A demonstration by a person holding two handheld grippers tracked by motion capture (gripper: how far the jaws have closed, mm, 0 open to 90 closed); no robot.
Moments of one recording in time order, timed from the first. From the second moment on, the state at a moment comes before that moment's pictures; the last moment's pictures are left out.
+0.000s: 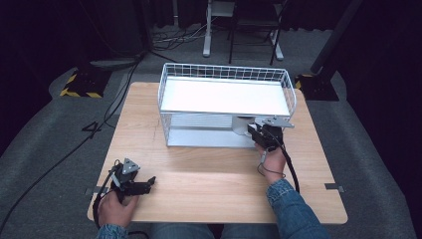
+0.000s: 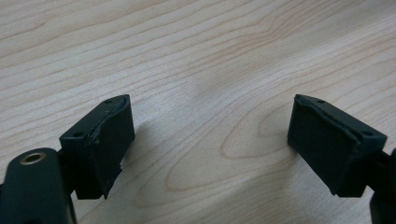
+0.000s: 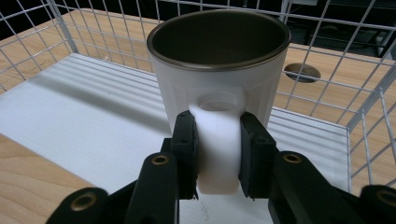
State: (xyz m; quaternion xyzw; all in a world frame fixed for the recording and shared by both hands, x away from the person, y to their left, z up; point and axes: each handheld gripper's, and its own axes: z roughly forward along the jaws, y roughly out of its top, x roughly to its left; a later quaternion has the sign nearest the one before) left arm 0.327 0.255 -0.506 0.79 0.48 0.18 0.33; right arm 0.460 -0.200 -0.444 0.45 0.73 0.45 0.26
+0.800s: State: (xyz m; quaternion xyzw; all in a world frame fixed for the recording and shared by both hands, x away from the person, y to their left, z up) left arm 0.327 0.255 -0.506 0.79 0.48 0.18 0.33; right arm 0.452 -0.200 -0.440 0.44 0.74 0.43 0.27
